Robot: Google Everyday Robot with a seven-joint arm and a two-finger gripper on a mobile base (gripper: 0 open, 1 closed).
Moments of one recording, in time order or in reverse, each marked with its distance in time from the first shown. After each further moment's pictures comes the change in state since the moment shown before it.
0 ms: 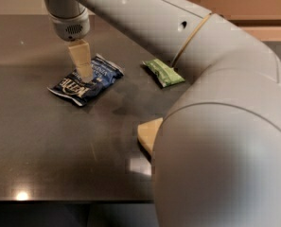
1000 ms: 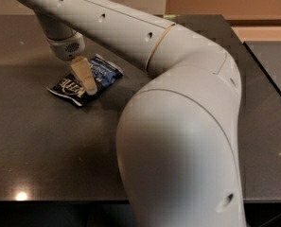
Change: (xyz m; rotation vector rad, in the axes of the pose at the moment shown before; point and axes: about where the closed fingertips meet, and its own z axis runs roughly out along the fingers) arm -0.015 0.015 0.065 -0.178 0.045 -0.223
